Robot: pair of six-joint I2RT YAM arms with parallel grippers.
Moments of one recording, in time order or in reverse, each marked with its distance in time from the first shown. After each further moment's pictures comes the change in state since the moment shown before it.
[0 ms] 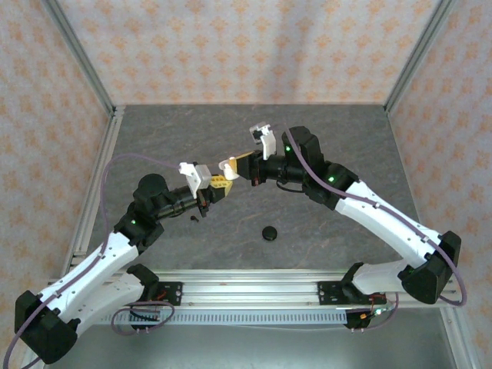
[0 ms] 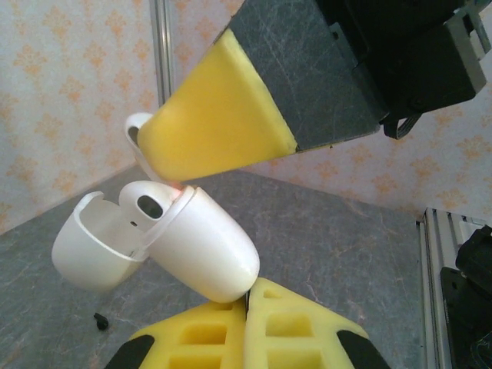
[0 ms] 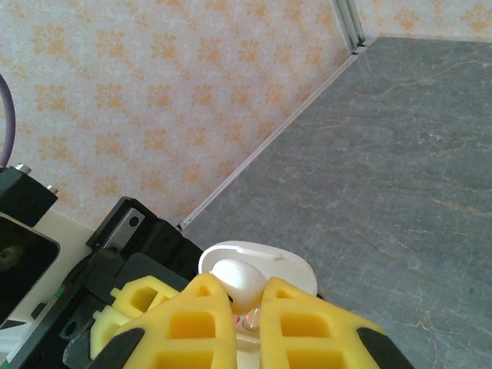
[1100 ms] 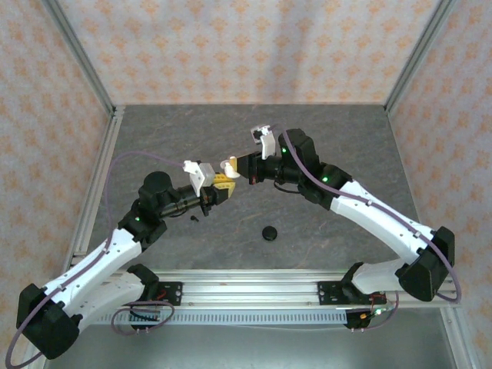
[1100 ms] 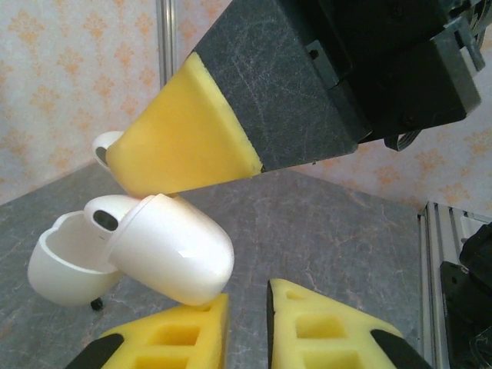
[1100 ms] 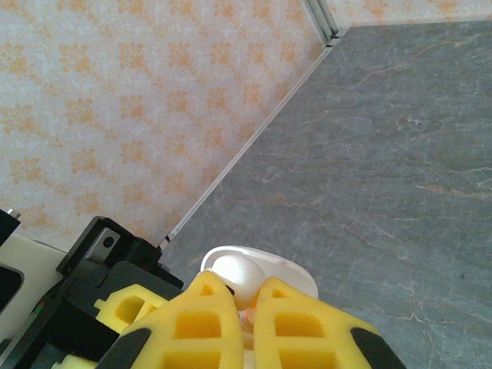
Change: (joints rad) left arm 0.000 0.047 0.000 0.001 -0.006 -0.025; right arm -0.012 0.028 -0.053 0.068 0.038 0.074
